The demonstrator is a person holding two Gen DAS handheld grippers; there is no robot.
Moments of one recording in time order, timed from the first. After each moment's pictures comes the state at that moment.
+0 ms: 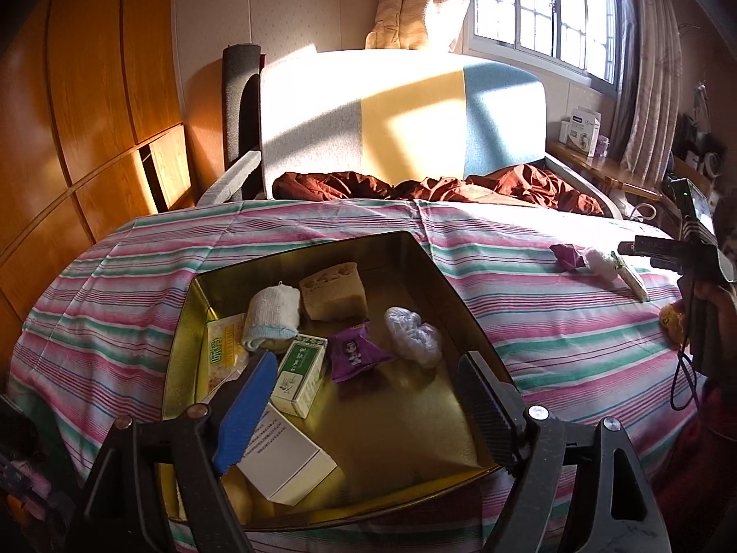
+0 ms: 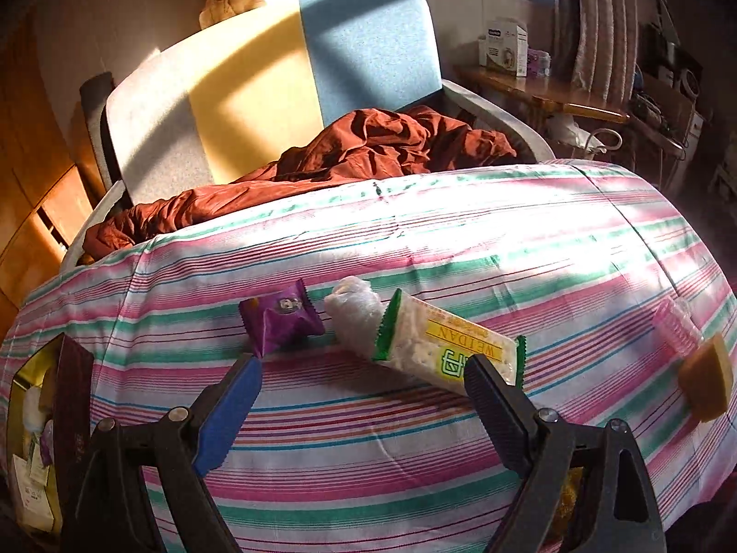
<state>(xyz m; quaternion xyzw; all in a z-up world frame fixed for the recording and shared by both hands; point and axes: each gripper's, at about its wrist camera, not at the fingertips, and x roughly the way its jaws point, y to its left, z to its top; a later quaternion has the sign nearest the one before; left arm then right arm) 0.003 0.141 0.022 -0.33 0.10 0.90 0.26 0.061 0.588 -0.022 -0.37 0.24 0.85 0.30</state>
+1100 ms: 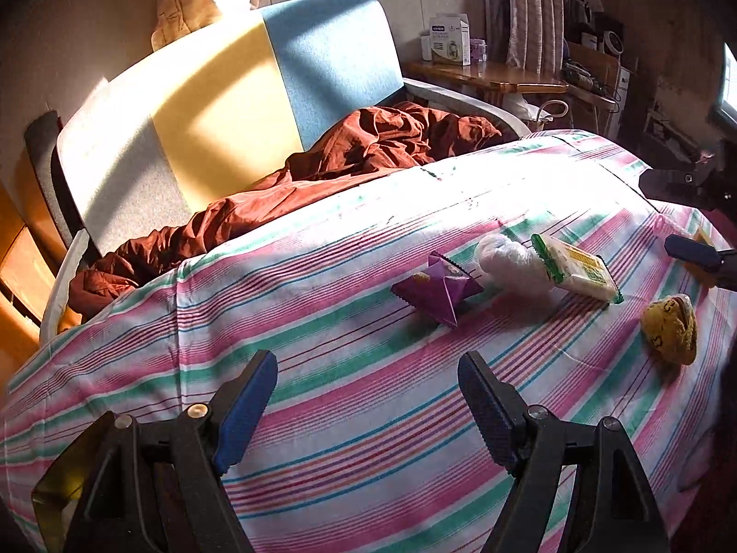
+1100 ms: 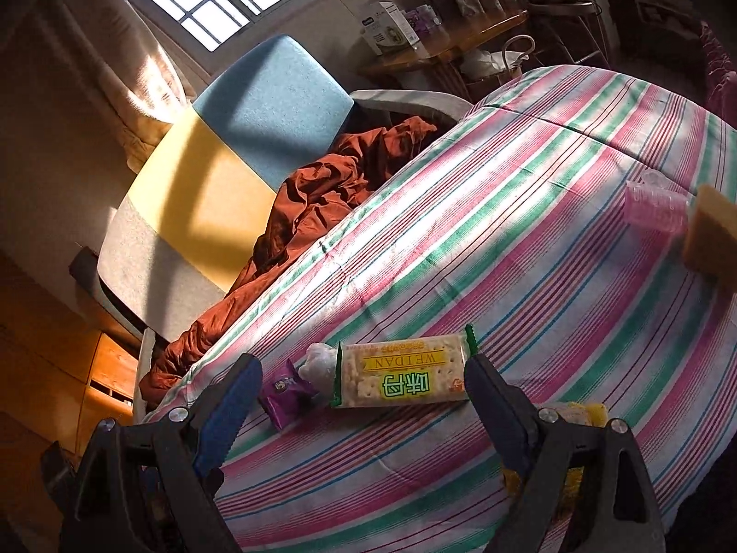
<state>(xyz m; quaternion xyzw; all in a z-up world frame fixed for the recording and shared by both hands) -0.053 0.452 -0.021 -0.34 0.25 0.80 0.41 0.124 0.637 -0.011 -0.25 0.43 0.82 0.29</state>
